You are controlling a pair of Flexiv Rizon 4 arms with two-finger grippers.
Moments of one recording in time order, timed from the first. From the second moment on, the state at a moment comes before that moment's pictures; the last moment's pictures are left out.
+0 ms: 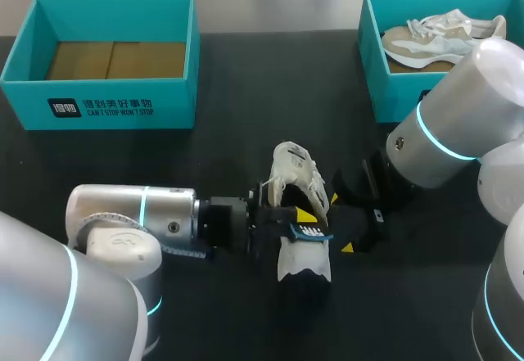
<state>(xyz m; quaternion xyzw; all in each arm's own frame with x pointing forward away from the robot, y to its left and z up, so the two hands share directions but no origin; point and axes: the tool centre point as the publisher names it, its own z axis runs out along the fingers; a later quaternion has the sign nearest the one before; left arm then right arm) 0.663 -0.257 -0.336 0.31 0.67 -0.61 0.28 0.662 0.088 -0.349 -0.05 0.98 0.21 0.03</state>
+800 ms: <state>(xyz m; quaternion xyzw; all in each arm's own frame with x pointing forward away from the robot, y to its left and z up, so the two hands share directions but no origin) 0.664 -0.265 -0.327 0.29 0.67 -0.63 0.27 0.662 0.088 -0.349 -0.05 0.98 0.21 0.03</state>
